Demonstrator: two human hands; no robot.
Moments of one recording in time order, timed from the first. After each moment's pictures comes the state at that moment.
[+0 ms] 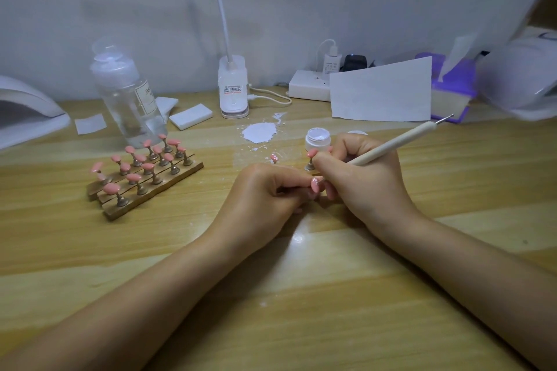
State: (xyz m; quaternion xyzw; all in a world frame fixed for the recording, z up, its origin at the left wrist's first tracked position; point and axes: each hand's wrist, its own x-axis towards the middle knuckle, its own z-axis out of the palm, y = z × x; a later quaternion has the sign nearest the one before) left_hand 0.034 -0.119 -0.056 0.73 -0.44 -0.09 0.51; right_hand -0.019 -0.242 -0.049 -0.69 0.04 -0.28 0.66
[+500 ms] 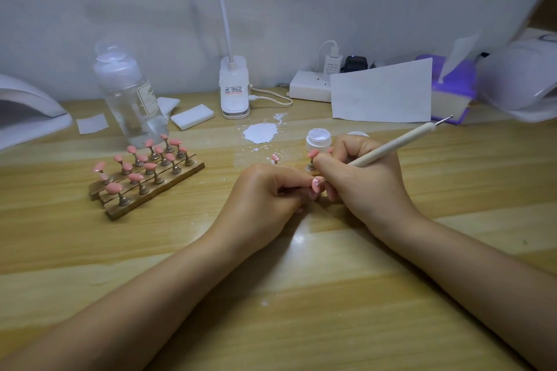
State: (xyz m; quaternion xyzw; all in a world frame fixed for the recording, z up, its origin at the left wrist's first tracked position) left_hand 0.034 -0.118 -0.056 0.73 -0.44 -0.09 0.51; right_hand -0.019 -0.242 -0.048 -0.70 0.05 -0.28 0.66
